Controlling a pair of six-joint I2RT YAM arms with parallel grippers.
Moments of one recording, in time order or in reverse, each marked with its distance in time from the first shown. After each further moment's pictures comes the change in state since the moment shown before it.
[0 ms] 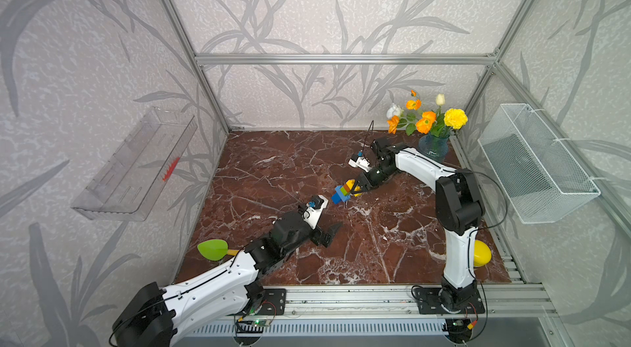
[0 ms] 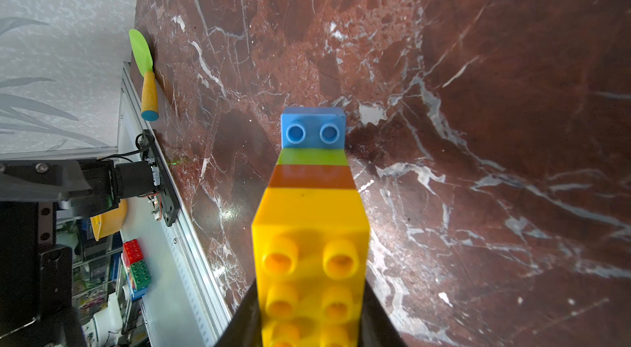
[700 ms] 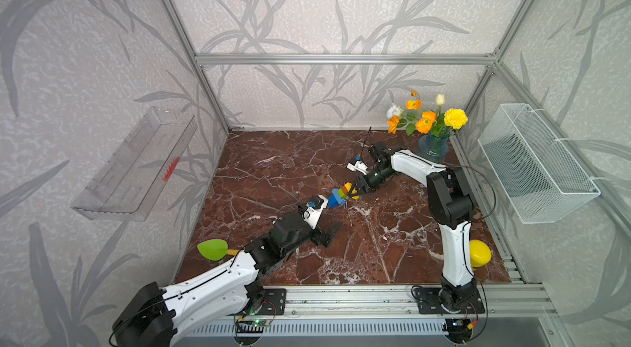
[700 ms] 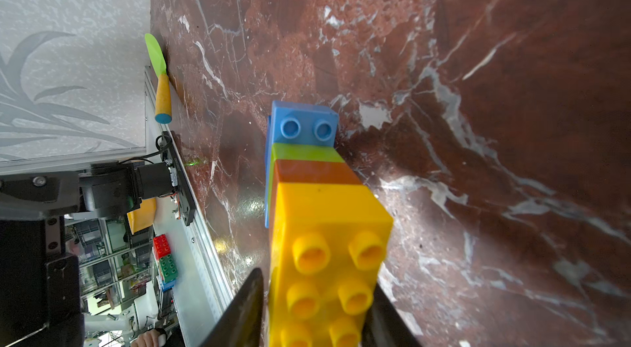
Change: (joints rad) left arm 0.000 0.000 0.000 0.000 -0.001 0.000; right arm -0.012 0.080 0.011 0.019 -0.079 0.013
